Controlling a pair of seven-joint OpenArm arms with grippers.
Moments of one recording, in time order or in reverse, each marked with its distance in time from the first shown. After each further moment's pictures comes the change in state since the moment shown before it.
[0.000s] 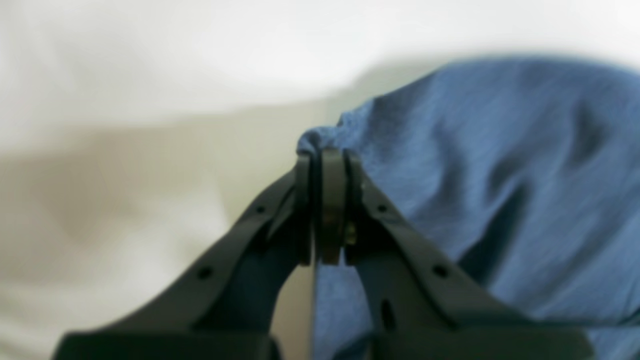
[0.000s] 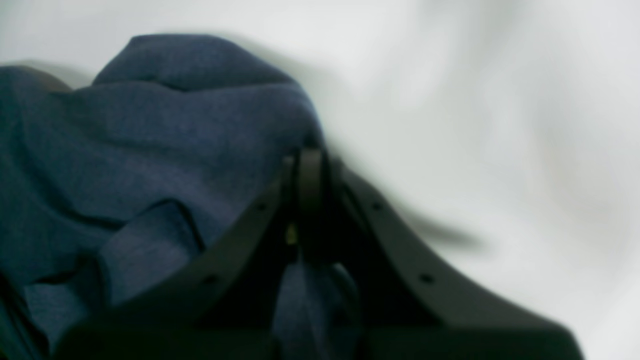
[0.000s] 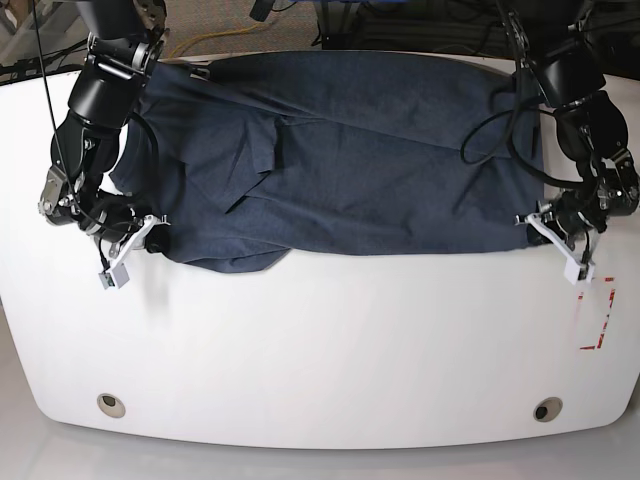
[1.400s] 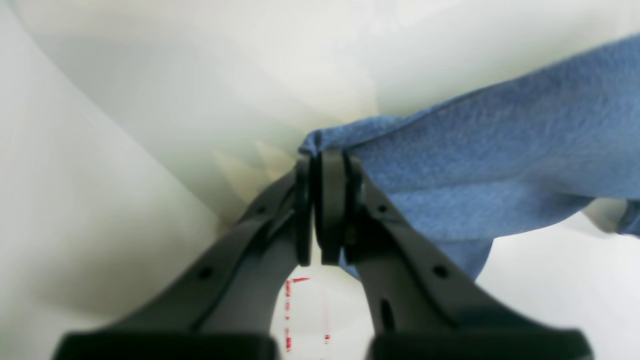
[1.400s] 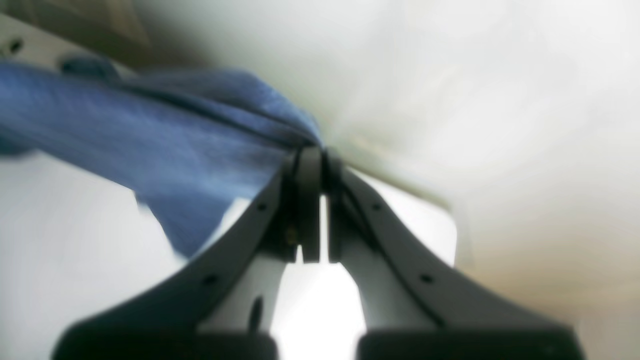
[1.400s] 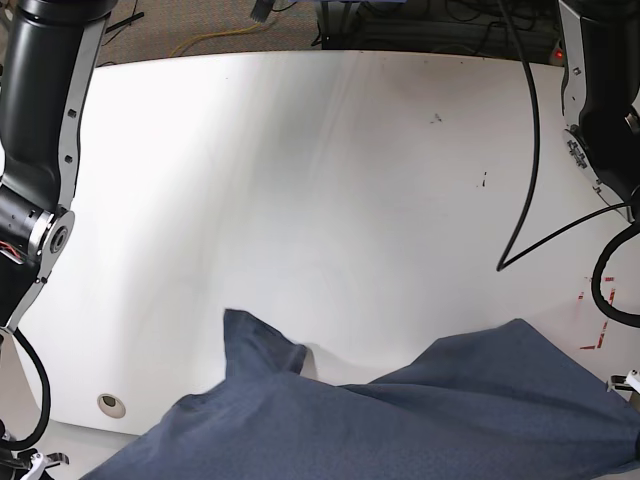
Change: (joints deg) left arm -32.2 -11.3 6.1 23.9 -2.2 -0.7 4.4; right arm 52.2 11.0 -15.3 0.7 2.3 0.2 -17.4
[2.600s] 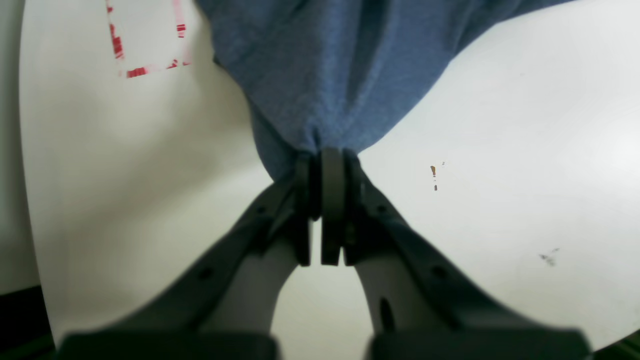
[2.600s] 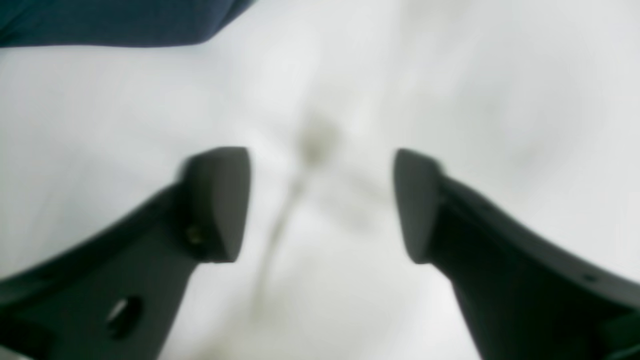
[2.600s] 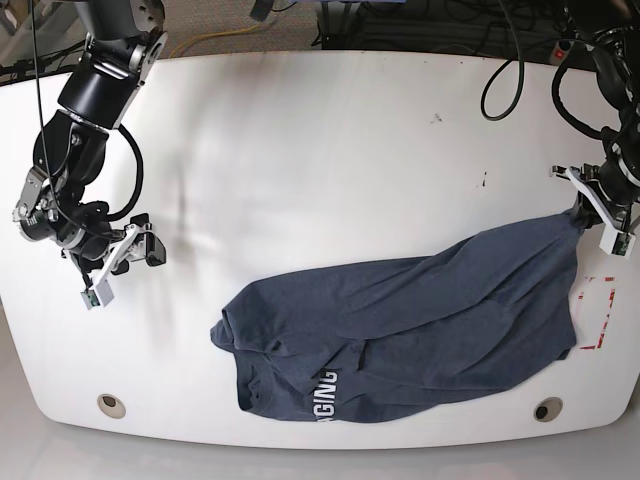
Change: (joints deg) left arm 50.6 0.6 -10.6 5.2 -8.9 0.0 -0.2; right arm -51.1 -11.3 17.7 13.8 -0.9 -0.2 6.0
